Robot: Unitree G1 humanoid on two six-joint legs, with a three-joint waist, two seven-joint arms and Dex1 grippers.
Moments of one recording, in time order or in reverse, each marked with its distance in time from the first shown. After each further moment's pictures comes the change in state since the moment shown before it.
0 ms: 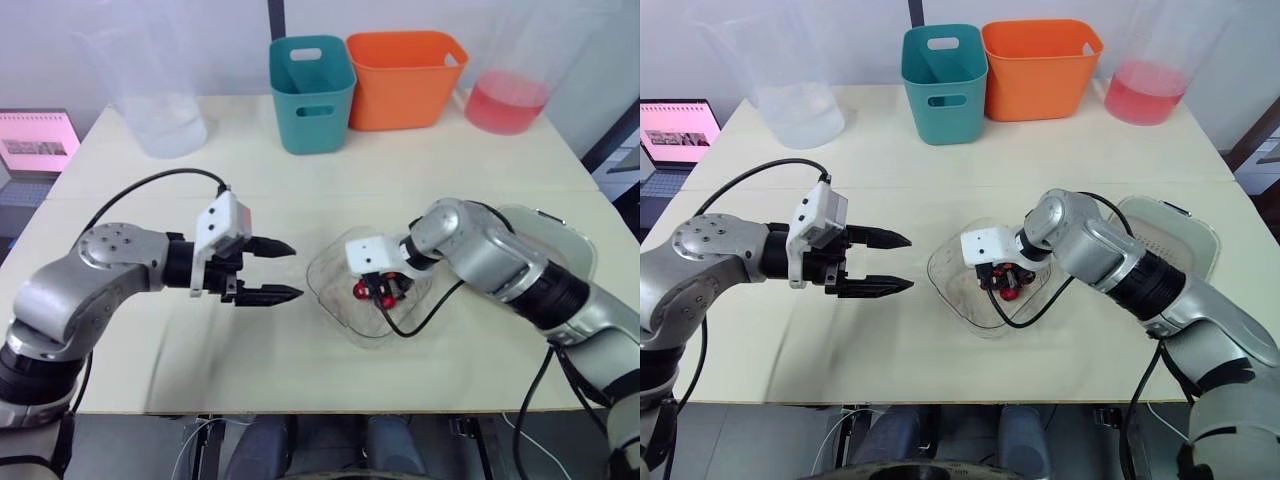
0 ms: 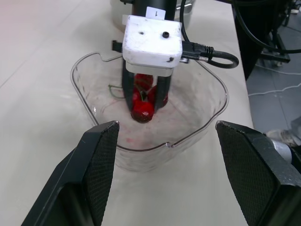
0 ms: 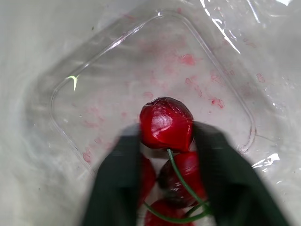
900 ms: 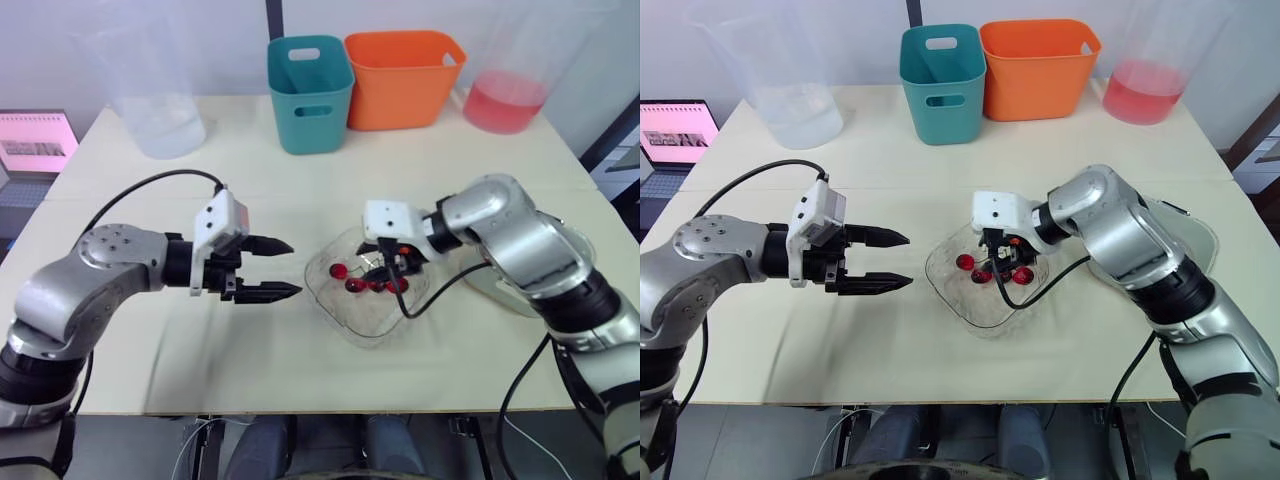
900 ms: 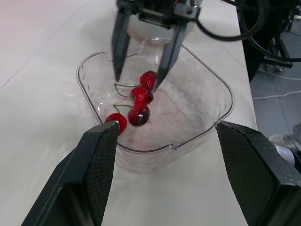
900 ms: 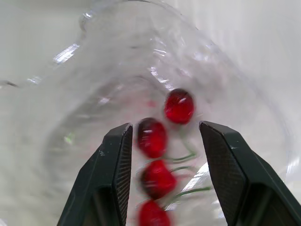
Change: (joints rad) left arm 0.007 -0.002 0.004 0.022 0.003 -0.005 0.001; right arm 0.107 -0.003 -0.328 -0.182 0.142 0.263 0.002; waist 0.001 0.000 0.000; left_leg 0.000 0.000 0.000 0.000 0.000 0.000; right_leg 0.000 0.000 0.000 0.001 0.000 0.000
